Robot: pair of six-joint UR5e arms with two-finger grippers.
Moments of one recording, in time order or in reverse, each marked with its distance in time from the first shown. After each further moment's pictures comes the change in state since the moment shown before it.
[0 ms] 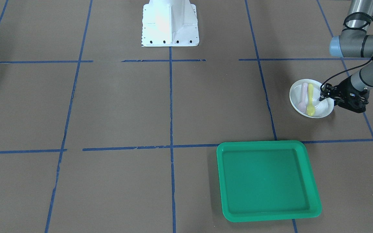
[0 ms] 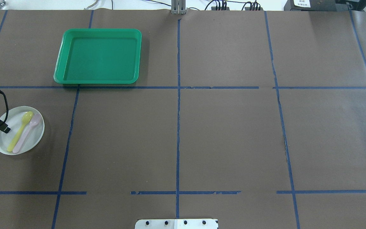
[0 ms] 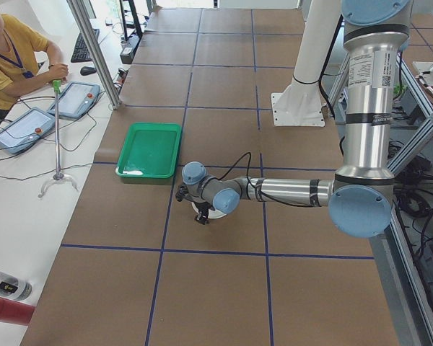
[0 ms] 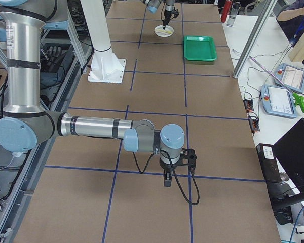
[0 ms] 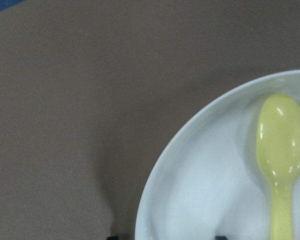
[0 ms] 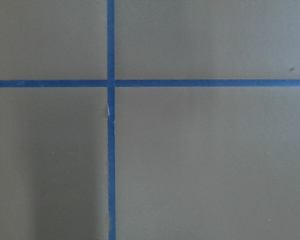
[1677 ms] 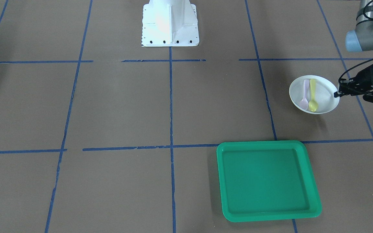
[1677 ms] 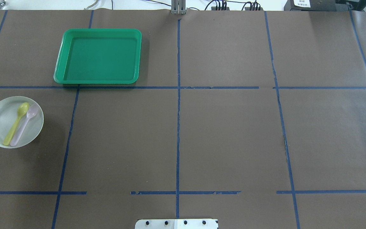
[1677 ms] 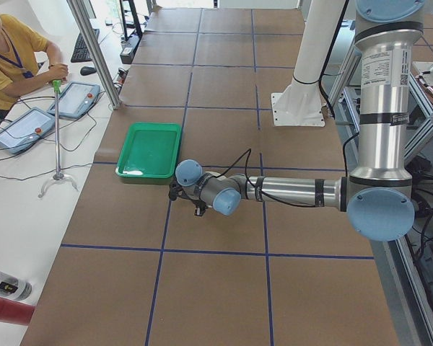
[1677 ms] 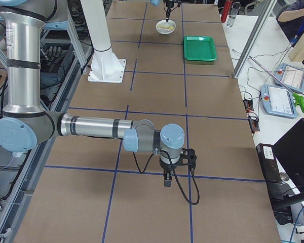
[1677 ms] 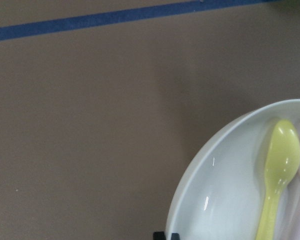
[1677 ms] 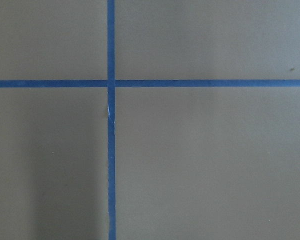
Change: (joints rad) left arm -0.160 0.005 -0.063 0.002 -0.186 -0.149; right arm 0.000 0.000 0.000 0.000 0.000 0.000
